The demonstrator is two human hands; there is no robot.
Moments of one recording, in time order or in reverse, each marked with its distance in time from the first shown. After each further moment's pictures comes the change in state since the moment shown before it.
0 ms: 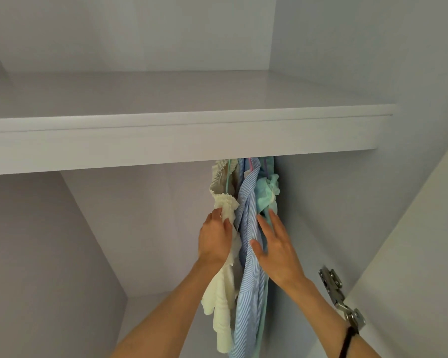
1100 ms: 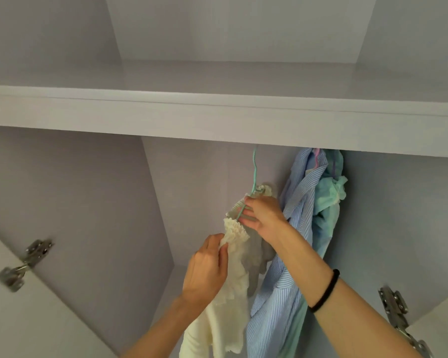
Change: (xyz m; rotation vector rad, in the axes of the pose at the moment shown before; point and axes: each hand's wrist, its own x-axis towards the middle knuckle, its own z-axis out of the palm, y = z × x) left_hand -0.104 -0.076 -0.072 0.091 0.203 0.062; right_hand 0.062 -0.136 0.033 1.135 -0.366 0.668
